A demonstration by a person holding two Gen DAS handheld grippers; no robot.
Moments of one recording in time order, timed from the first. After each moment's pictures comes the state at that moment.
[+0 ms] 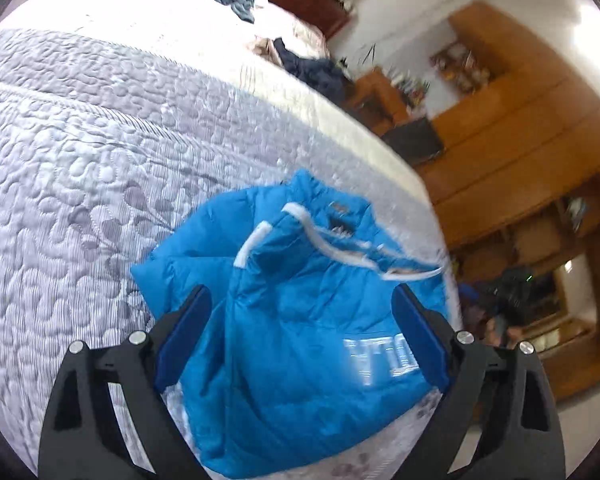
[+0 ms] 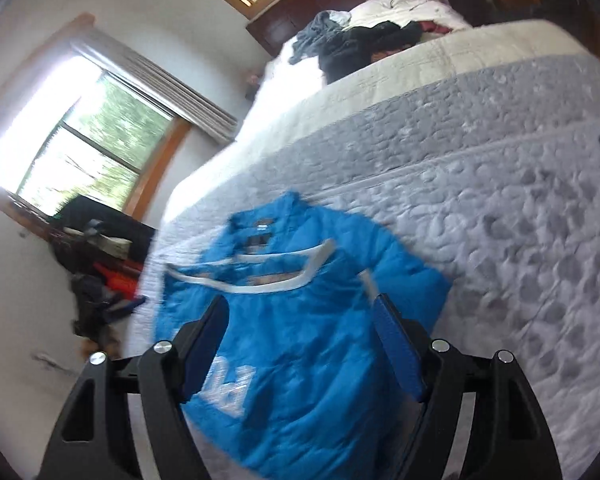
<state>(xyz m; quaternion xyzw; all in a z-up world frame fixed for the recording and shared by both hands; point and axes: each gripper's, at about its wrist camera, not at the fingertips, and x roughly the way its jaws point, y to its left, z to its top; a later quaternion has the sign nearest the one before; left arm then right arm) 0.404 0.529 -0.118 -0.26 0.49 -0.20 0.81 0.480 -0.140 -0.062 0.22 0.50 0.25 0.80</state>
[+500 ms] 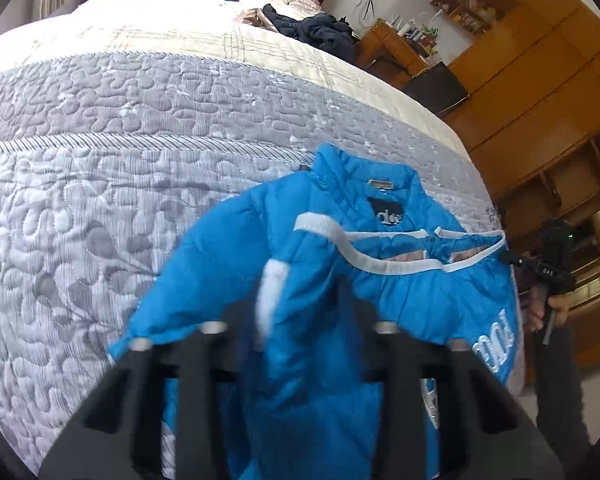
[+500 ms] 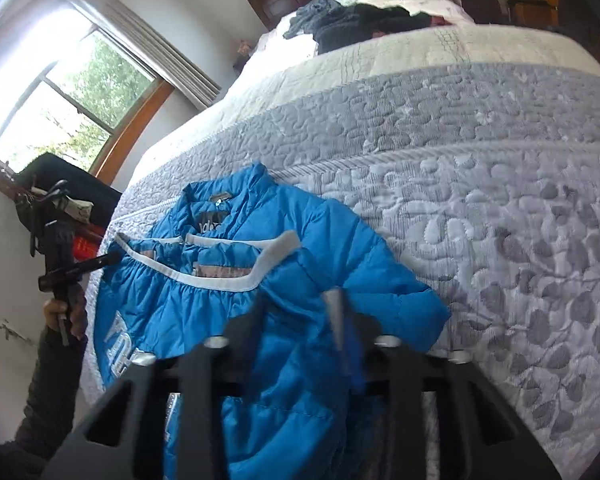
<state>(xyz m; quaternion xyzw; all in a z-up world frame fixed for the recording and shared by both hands) 0.452 0.497 -0.152 -0.18 0.52 -0.21 0.81 0.507 -0.116 -0.104 0.15 0.52 0.25 0.80</state>
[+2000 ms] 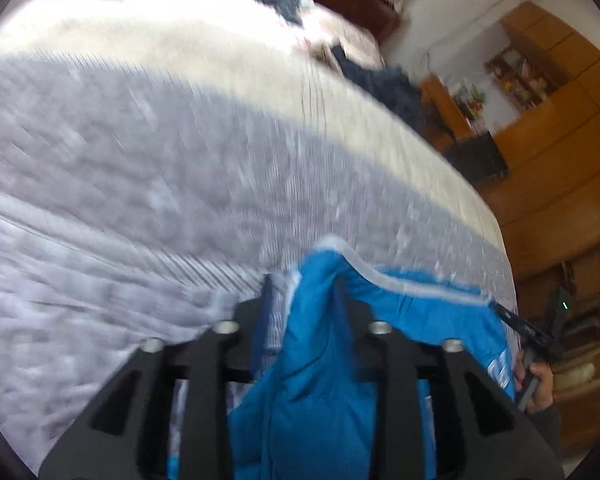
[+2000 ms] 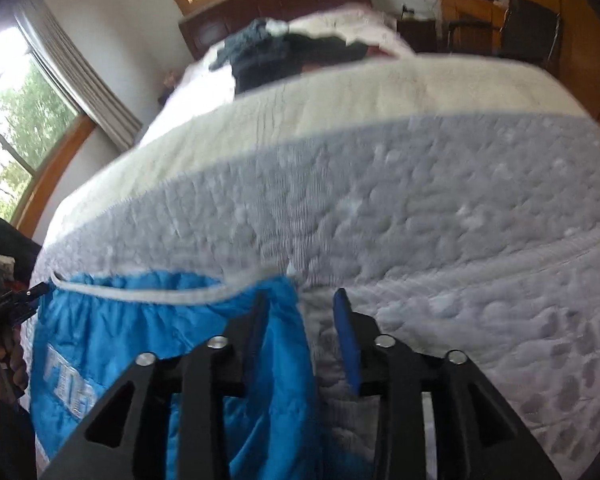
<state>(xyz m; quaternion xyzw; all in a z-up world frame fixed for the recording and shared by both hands) 0.543 0.548 -0.135 -0.24 0.46 -0.07 0.85 0.617 -0.105 -0.119 0.13 0.48 0.10 0.86</state>
